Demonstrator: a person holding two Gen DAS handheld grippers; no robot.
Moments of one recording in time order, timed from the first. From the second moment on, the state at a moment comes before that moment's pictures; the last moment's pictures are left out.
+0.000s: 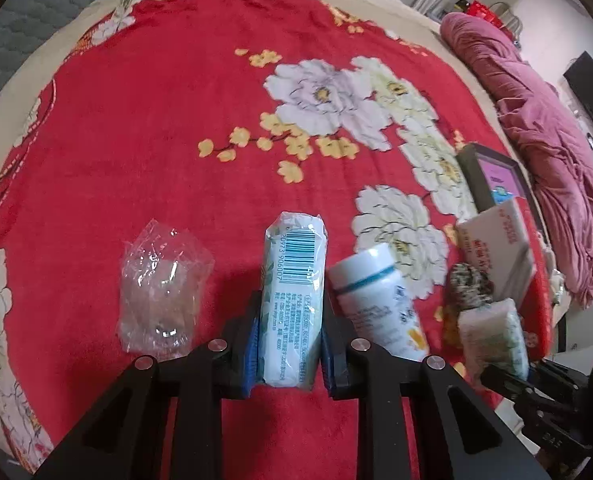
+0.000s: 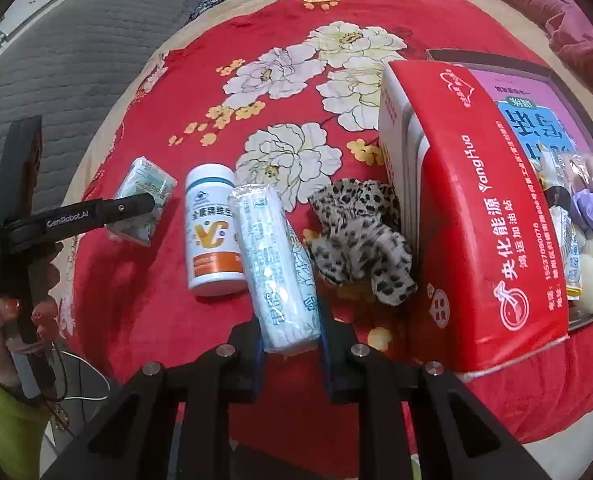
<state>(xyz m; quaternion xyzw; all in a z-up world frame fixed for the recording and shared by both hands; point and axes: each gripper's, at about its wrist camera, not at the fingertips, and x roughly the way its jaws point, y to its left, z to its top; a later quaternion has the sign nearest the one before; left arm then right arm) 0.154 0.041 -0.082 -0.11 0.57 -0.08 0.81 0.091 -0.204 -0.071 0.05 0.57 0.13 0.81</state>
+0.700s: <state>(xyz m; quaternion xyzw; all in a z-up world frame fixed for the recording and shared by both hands) 0.107 0.010 -0.012 -0.08 0.52 -0.10 0.84 0.069 -0.200 -0.022 0.05 0.54 0.14 0.83</state>
